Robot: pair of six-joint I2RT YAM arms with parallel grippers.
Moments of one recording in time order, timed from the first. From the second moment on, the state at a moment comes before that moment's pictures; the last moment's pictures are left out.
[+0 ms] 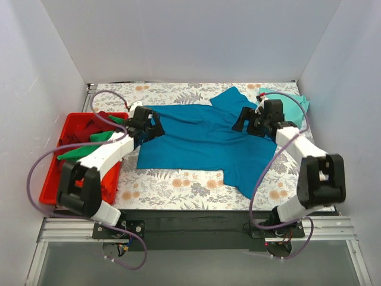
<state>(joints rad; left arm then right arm) -0.36 1.55 1.06 -0.34 -0.28 -0.62 0.15 1.57 1.03 -0.23 -0.32 0.37</state>
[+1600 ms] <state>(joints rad) -0.37 1.40 0.66 -0.42 -0.46 -0.87 0.15 1.07 0.65 -0.41 -0.26 0.39</state>
